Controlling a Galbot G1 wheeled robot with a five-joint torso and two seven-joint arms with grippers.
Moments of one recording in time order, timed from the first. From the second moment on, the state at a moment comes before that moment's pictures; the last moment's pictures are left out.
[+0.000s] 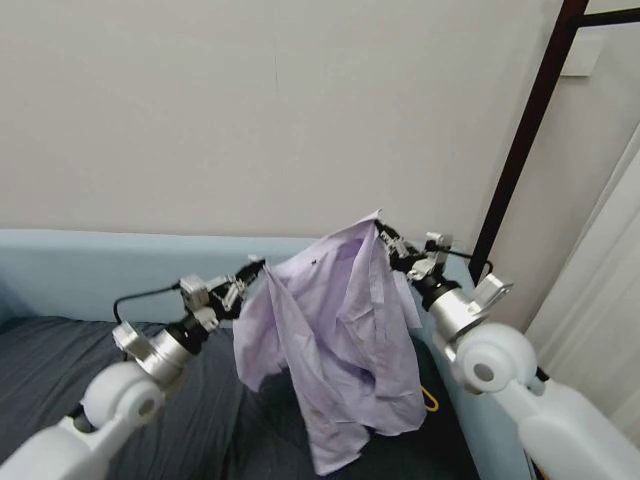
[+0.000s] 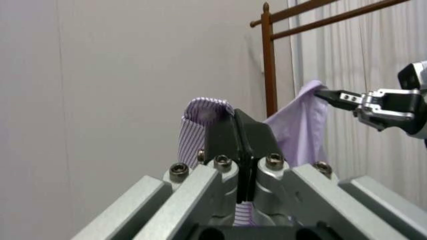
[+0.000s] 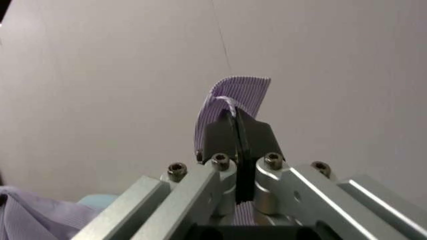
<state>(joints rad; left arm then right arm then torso) 0.85 -0.64 -0.31 -1.93 -1.02 -0.21 0.30 -0.58 0.84 0.07 2.02 1.14 -0.04 0.20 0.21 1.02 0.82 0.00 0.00</state>
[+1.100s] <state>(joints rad) 1.02 -0.73 -0.33 -1.93 -0.68 0.16 0.29 -1.02 0.85 0.06 2.05 0.78 -0.33 0.39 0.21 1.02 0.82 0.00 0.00</state>
